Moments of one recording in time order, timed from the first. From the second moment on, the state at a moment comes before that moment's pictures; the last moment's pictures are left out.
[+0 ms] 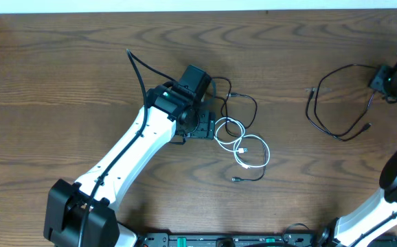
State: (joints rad) left arm -0.52 1.61 1.30 -1.02 0.07 -0.41; right arm -0.43 1.95 1.40 -0.44 -0.01 0.09
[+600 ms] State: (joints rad) left arm -0.52 1.61 1.30 -1.02 0.07 -0.41; right arm -0.51 2.09 1.40 -0.34 0.11 0.13
